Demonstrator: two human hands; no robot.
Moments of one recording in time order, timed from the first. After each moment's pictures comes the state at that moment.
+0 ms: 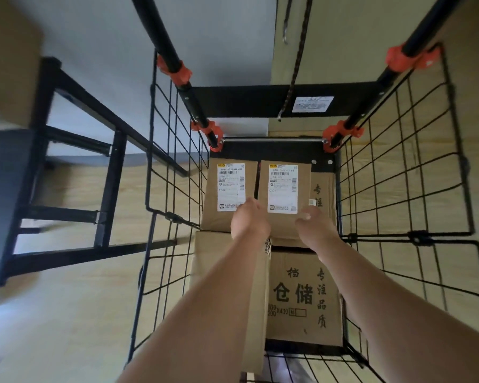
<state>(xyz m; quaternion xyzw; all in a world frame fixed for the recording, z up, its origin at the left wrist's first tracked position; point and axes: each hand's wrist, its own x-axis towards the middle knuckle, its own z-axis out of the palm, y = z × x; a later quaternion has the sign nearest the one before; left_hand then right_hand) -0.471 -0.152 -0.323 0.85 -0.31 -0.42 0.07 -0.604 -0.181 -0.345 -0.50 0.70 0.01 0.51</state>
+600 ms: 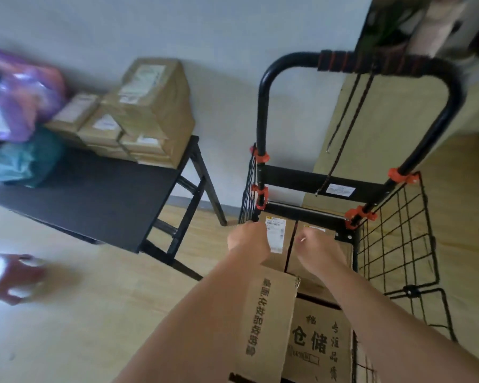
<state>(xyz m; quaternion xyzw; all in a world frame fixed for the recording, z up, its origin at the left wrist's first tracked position) -0.403 -0.074 -0.130 0.85 -0.45 -0.26 -0.04 -0.533 -0.125 -0.137 -0.77 0.57 0.03 0.28</state>
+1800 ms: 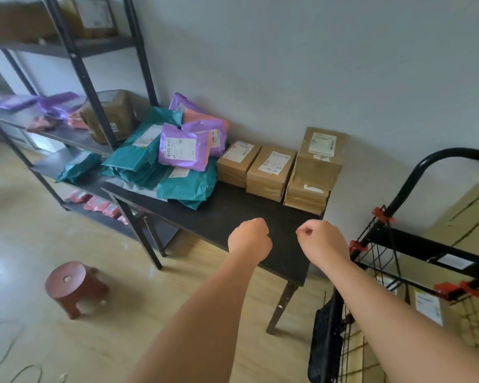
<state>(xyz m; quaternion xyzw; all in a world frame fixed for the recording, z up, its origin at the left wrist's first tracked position) -0.052 0.190 -0.008 0.89 -0.38 -0.20 0.16 -0.171 0.110 0.001 -0.82 0.52 -0.08 0.22</state>
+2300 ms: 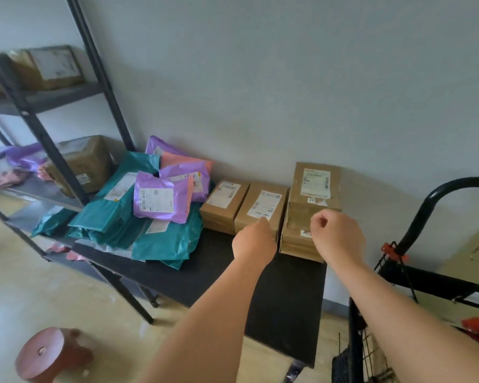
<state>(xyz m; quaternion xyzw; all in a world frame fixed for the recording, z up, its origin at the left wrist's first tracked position) 0.013 0.054 0.013 0.89 -0.42 -0.13 0.15 -0.113 -0.020 0.028 -0.78 0.55 -0.24 0.18</state>
